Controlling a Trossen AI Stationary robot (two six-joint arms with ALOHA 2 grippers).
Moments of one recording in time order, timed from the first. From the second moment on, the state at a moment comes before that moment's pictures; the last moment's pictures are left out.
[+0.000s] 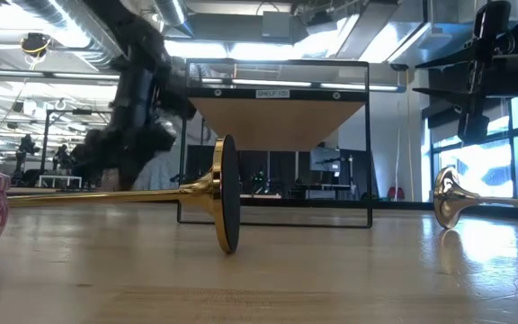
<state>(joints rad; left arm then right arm) 0.49 1.61 0.97 -0.98 -0.04 -0.45 0.01 0.00 0.01 0.12 0.36 1.17</state>
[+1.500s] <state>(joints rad) 0.33 2.16 2.32 -1.50 -0.03 0.16 0.01 0.00 0.01 0.14 0.37 1.11</state>
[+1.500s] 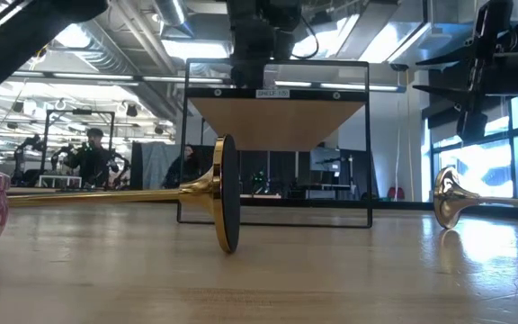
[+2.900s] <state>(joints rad) 0.33 2.24 2.33 -1.45 0.02 0.20 0.01 0.00 0.01 0.11 0.36 1.09</state>
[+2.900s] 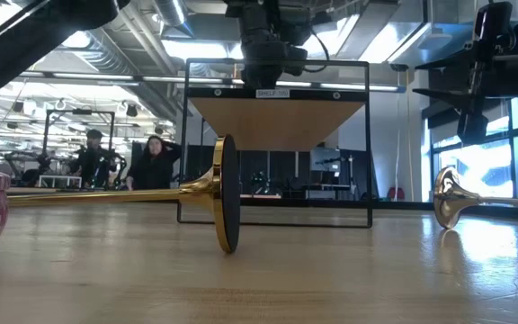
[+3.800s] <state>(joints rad) 0.31 2.24 2.33 -1.47 -0.06 0.20 0.01 0.00 0.01 0.11 0.36 1.09</state>
